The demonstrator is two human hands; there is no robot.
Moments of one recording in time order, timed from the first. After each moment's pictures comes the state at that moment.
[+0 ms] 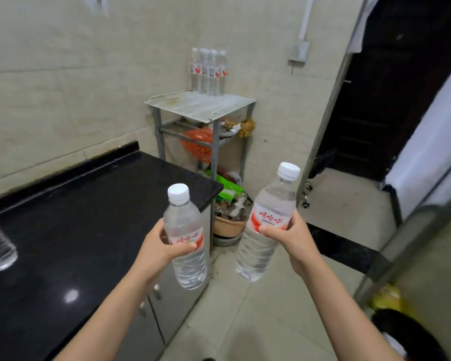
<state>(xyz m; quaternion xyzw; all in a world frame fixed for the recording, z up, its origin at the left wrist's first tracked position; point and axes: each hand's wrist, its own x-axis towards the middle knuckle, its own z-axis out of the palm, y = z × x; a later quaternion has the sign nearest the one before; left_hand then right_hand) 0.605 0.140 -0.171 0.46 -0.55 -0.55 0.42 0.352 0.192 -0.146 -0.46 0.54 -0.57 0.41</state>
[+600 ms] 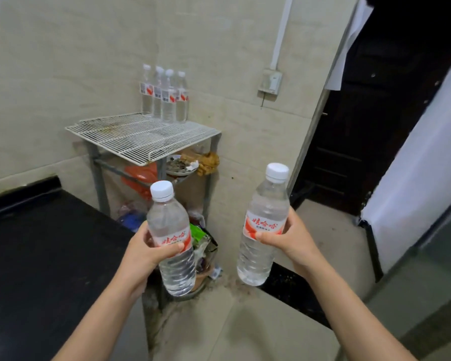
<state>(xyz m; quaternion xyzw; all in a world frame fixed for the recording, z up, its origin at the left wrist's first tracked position) 0.389 -0.088 -0.140 0.38 -0.52 -0.58 0.51 0.138 -0.027 -0.087 -0.52 0.56 -0.54 0.36</state>
